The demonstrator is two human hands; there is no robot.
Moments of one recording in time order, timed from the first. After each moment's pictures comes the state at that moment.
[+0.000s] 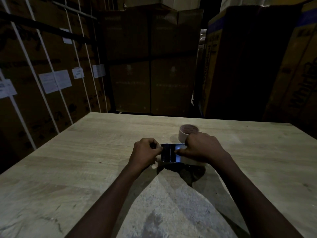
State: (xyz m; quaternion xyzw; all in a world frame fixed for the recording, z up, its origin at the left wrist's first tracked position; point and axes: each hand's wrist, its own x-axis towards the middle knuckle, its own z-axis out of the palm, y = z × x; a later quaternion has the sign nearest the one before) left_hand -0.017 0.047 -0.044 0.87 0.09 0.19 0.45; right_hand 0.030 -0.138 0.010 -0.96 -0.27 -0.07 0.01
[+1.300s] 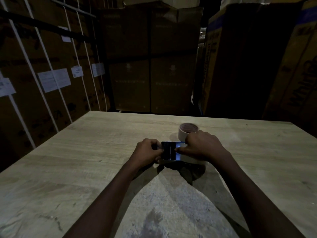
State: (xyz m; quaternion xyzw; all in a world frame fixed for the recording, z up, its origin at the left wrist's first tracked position) left_hand -0.016 0.052 -0.045 0.88 0.04 0.11 0.46; right_hand 0.033 -0.139 0.007 -0.96 -0.27 -0.08 0.03
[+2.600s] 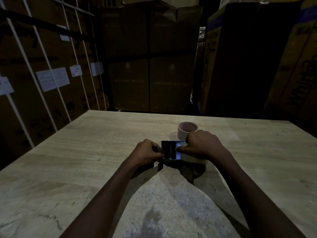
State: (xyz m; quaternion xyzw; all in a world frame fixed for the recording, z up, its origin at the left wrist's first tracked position) left_hand -0.014 0.053 -0.040 0.92 0.03 0.04 0.39; right_hand 0.030 -0.142 0.009 -0.96 -0.26 -0.07 0.03
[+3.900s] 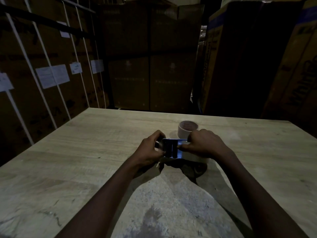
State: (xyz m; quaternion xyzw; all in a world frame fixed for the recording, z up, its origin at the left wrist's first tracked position) left_hand -0.013 0.048 -0.044 0.88 -0.08 0.12 0.46; right_hand 0.036 -0.146 0.007 -0.96 -0.26 -0.05 0.06
